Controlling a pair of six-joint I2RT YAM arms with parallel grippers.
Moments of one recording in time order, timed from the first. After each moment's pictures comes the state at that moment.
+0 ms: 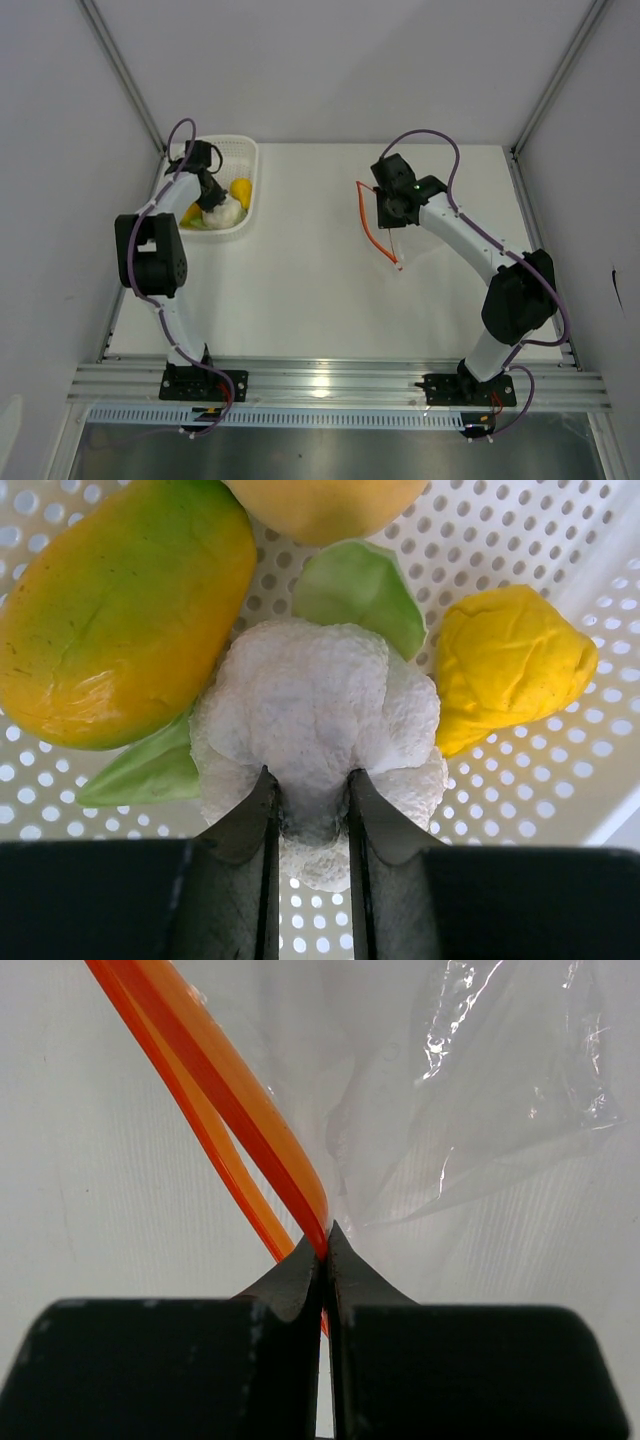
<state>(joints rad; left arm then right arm) 0.03 1.96 1.54 -0.60 -0.20 -0.65 0.55 1.69 1.50 -0.80 0.24 0.37</state>
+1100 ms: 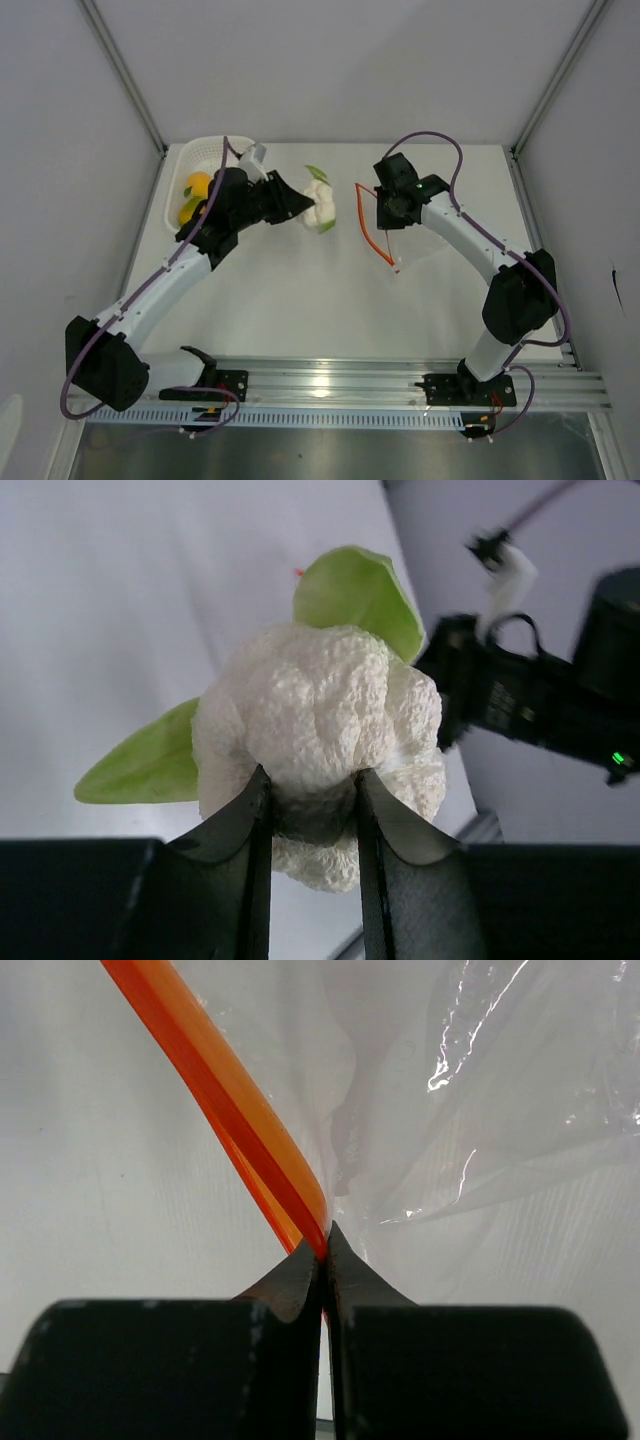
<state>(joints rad) -0.42 1.24 1.07 -0.18 0.25 -0.71 0.53 1.69 1.50 -0.81 0.17 0.42</state>
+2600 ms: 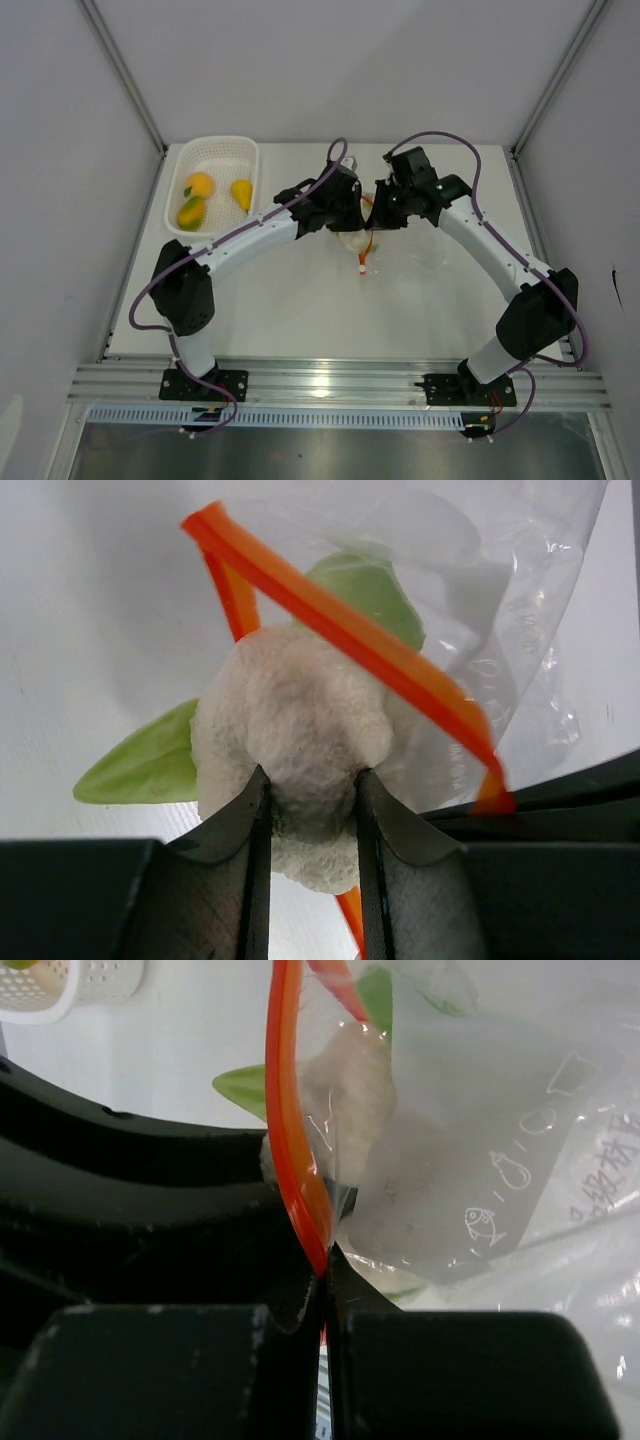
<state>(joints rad) -0.78 1.79 1.56 -0.53 -0.07 -0.64 0.50 1.58 1.49 -0.80 -0.21 0.54</state>
